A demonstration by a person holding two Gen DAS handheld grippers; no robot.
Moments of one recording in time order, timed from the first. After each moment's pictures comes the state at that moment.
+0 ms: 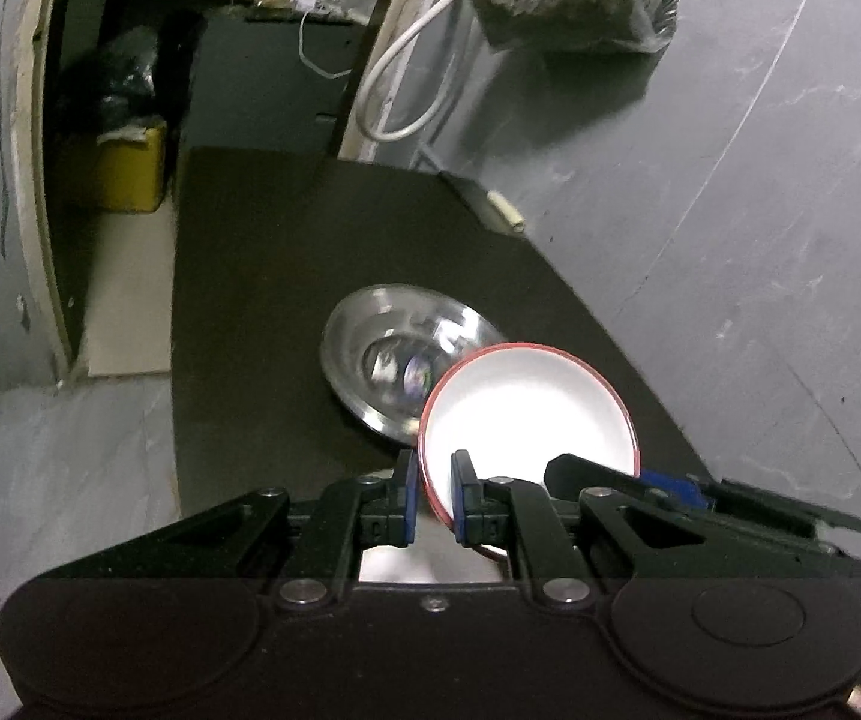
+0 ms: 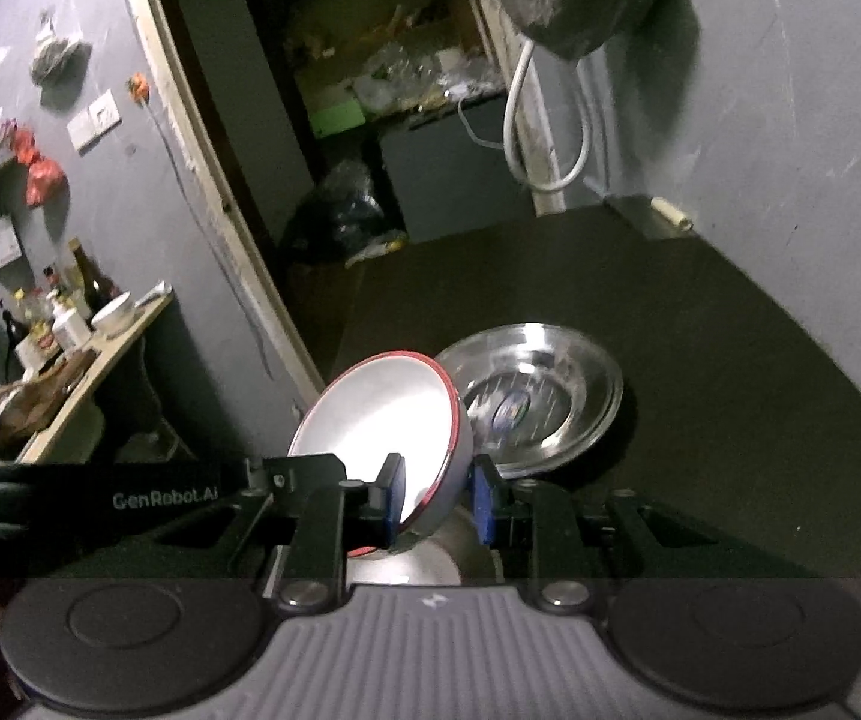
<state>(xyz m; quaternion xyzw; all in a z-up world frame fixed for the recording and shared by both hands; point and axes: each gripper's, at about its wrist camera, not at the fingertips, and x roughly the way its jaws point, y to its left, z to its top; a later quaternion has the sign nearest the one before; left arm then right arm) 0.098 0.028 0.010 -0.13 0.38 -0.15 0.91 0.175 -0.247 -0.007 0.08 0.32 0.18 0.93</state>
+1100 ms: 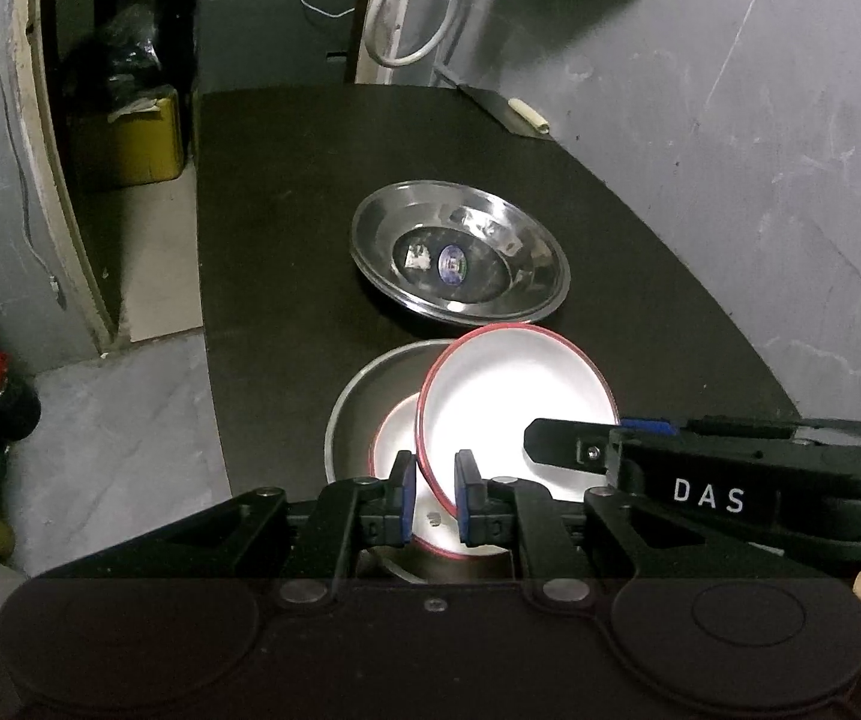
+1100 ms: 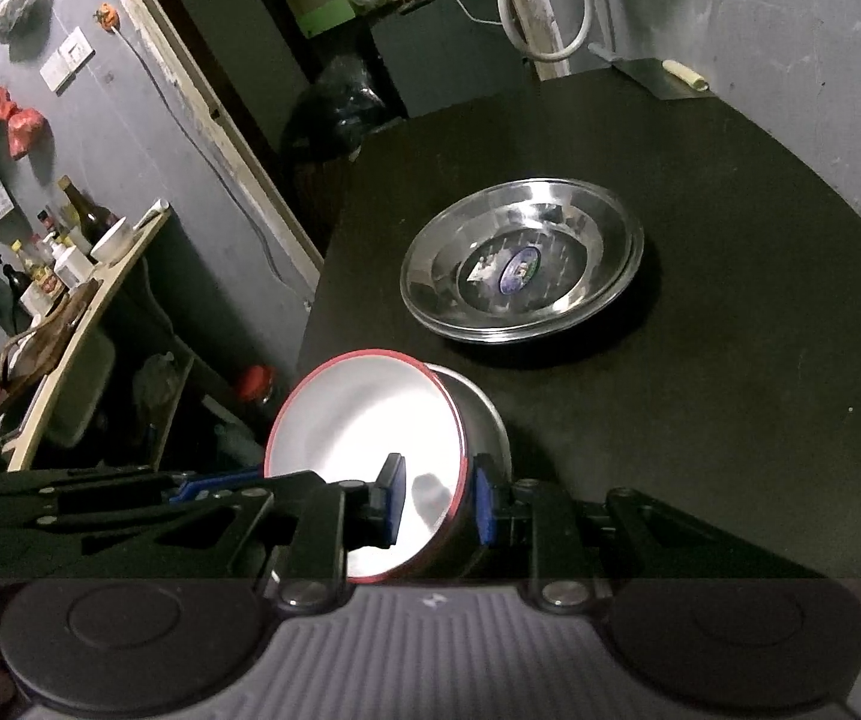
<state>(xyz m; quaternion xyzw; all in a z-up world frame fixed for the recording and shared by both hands) 0.080 0.012 -0.015 -0.05 0.44 -0.12 0.89 0.195 -0.244 -0.049 0.10 0.43 0.20 0.87</state>
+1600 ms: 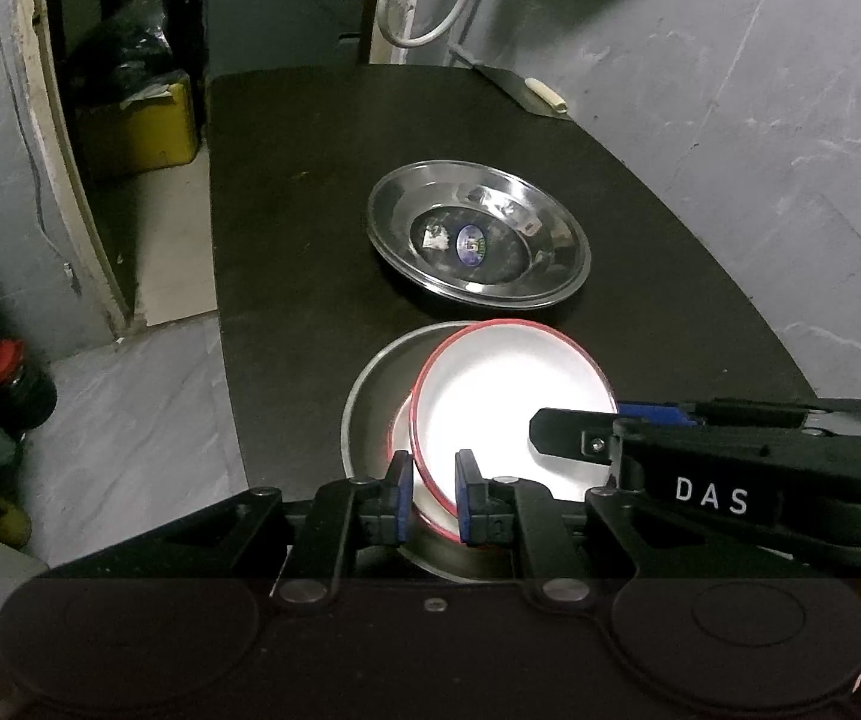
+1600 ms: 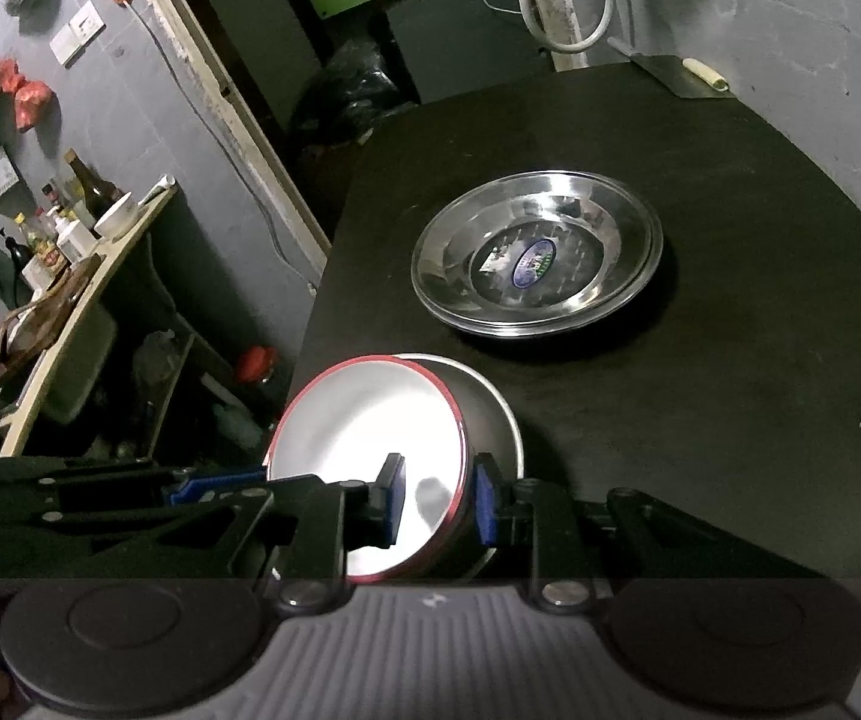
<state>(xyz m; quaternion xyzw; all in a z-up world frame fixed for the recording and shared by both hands) 0.086 0.010 -0.018 -0.04 0.46 -0.11 0.88 0.199 -0.236 -0.049 0.08 0.44 0.21 0.87</state>
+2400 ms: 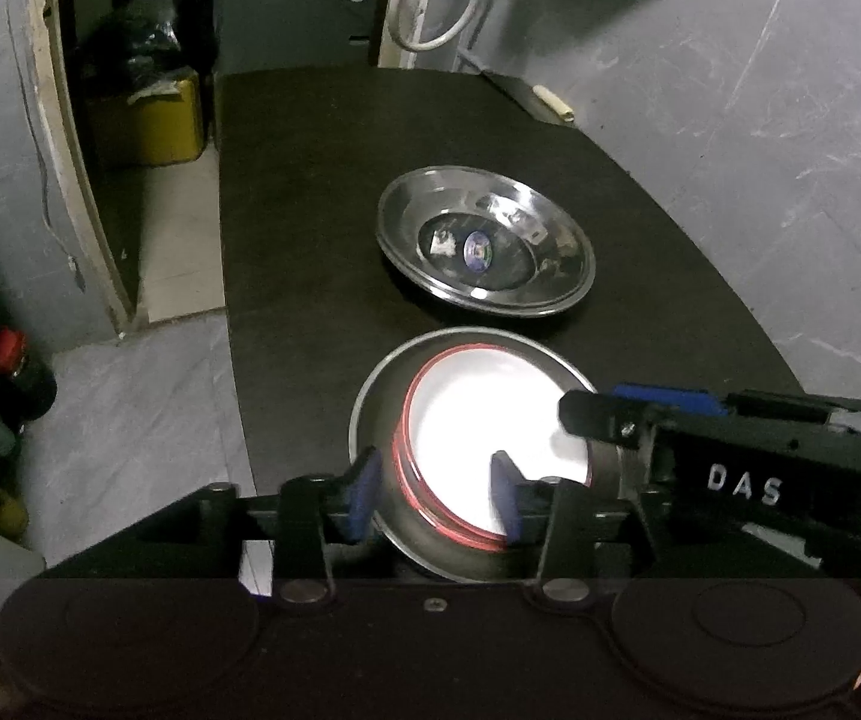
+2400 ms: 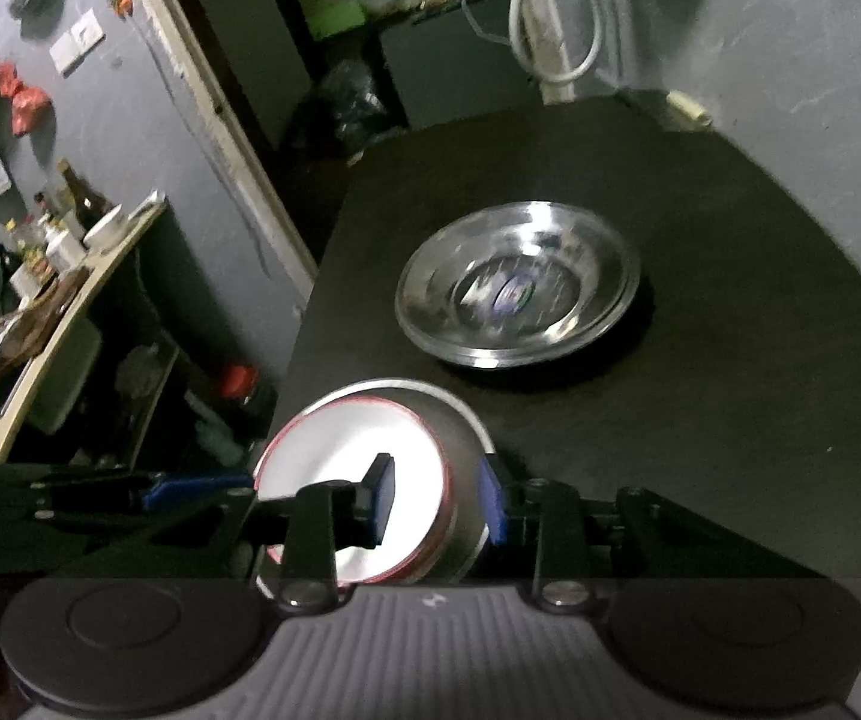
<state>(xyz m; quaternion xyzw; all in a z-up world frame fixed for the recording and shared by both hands) 0.083 0.012 -0.015 -0.05 0.45 -0.10 0.89 0.191 -0.244 -0.039 0.07 0.41 0.19 0.89</state>
